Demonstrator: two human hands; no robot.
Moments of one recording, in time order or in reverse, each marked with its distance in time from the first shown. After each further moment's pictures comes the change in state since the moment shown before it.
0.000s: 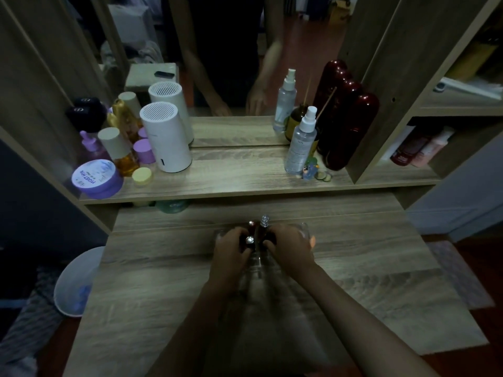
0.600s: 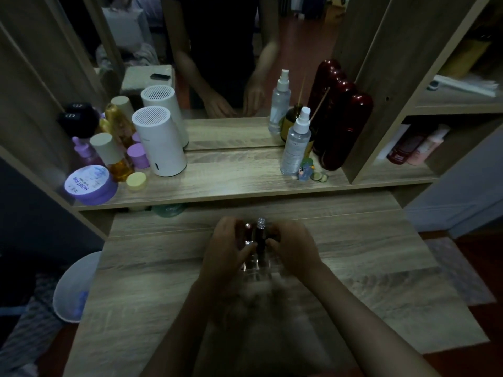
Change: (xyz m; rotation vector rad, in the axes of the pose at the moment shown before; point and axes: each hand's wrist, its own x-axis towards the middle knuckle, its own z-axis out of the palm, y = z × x) left_hand 0.006 0.016 -0.020 0.031 0.027 0.140; right_hand -0.008 -0.002 -0.025 0.075 0.044 0.004
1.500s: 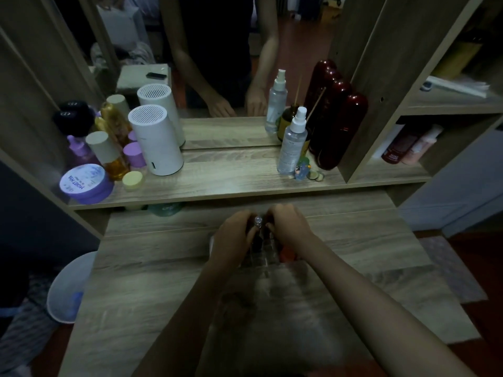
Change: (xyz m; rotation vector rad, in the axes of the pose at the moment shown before) left_hand 0.023 0.009 0.016 0.089 -0.038 0.042; right_hand 0.042 0.000 -0.011 -0.156 -0.116 0.010
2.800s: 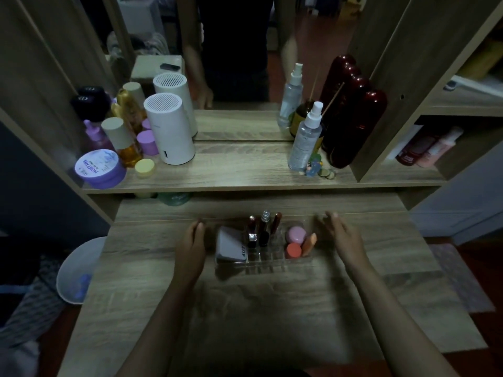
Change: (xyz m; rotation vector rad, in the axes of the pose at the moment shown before) left_hand -0.053 -0.059 -0.034 -0.401 0.188 -0.513; right_hand -0.040 0.092 0.016 0.912 0.278 0.313
